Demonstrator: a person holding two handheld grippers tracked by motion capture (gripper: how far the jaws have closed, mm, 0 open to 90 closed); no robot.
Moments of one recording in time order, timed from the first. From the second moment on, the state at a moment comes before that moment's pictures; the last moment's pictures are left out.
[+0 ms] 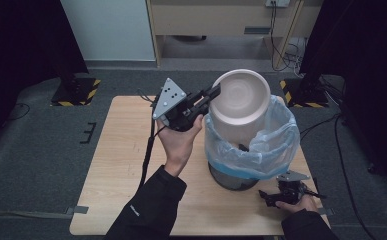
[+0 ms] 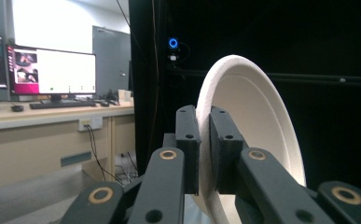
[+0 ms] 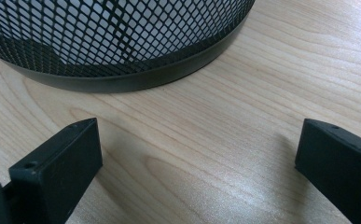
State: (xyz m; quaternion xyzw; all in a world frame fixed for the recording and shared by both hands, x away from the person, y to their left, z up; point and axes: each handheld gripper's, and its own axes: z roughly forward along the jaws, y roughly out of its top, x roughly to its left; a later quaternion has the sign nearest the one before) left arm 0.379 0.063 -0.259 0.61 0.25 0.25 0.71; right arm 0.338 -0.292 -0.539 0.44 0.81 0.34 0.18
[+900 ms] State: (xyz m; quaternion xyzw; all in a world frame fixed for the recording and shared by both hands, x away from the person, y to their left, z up) left arm 0.389 0.096 -0.300 0.67 0.28 0.23 0.65; right arm 0.338 -0.292 -0.539 0.44 0.81 0.34 0.18
